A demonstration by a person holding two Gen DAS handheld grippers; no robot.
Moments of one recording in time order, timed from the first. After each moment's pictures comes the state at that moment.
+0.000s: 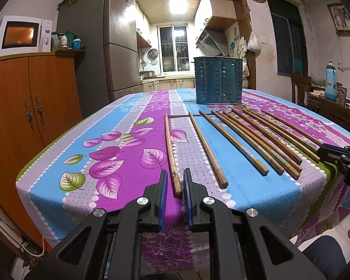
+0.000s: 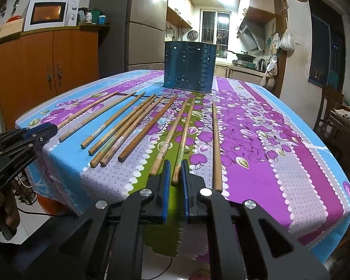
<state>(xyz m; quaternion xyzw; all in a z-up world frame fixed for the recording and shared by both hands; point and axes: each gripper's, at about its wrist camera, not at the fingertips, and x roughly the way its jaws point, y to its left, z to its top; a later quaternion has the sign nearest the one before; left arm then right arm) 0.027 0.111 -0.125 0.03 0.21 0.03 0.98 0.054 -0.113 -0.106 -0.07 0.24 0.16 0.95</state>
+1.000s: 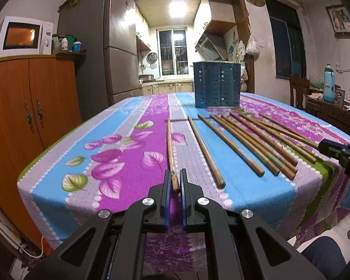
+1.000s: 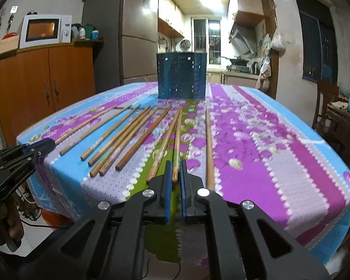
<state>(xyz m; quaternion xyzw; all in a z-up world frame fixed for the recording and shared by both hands) 0.018 0.110 -0.120 0.03 0.19 0.03 0.98 0.045 -0.127 -0.091 -0.03 0.20 0.16 0.97</state>
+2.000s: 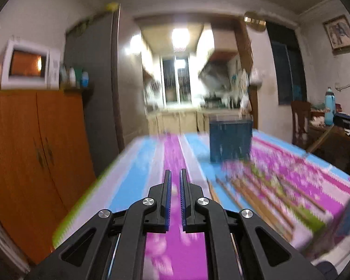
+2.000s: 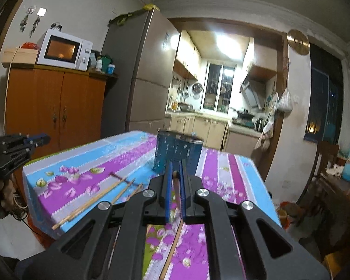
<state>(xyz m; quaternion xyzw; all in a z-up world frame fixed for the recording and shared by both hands) 0.024 0.150 -0.033 0.03 0.13 0.02 0.99 0.052 -0.146 0.020 -0.10 0.09 0.18 0.97</state>
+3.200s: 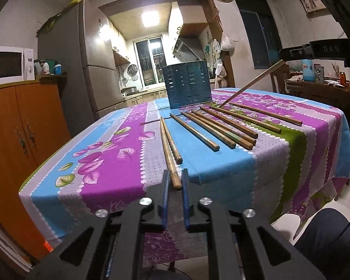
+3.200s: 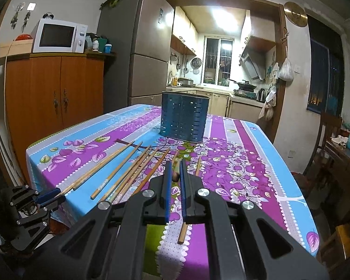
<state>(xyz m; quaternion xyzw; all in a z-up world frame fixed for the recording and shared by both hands) -0.013 0.073 -0.143 0.10 0.17 -0.02 0.98 0.047 -0.138 -0.026 -0.08 0.16 0.18 0.97</state>
